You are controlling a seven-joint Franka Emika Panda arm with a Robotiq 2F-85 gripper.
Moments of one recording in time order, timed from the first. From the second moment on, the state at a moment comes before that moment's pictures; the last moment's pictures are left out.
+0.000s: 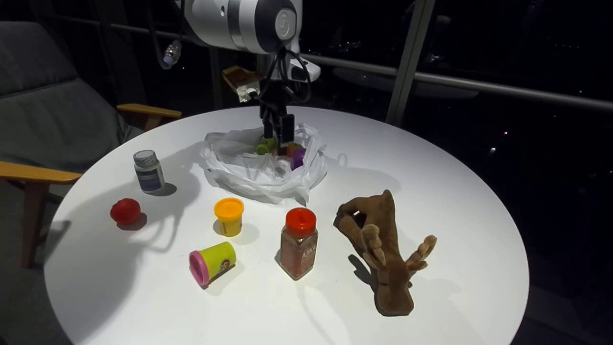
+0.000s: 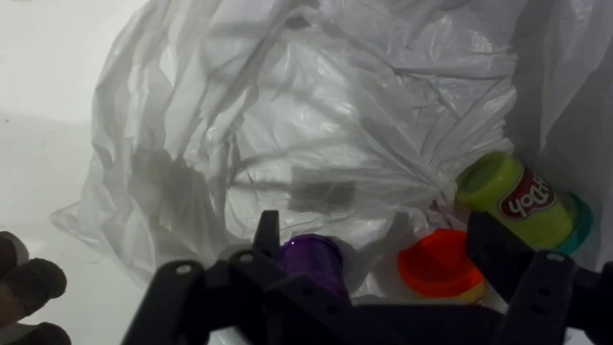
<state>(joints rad) 0.18 0.82 -0.06 -1.45 0.05 2.29 0.72</state>
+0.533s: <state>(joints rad) 0.15 0.93 -0.07 -1.30 0.05 2.26 0.77</state>
